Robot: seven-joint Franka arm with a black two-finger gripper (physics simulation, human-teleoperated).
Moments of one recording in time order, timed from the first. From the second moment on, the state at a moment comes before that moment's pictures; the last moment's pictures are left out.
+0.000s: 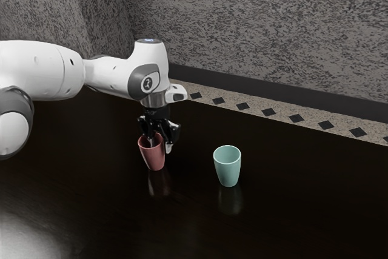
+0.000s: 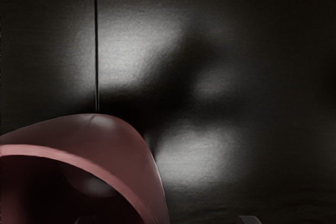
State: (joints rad) arm -0.12 0.47 0.08 -1.68 -0.07 2.01 -0.03
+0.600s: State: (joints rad) arm -0.12 0.47 0.09 -1.68 -0.07 2.02 -0.04
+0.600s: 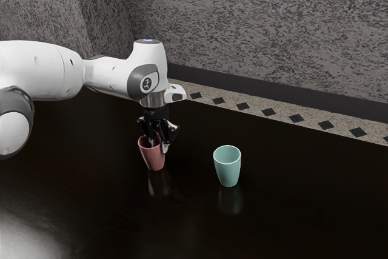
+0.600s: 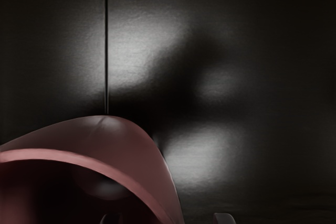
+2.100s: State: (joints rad) arm -0.14 0.40 0.09 -1.68 -0.05 2.01 -0.04
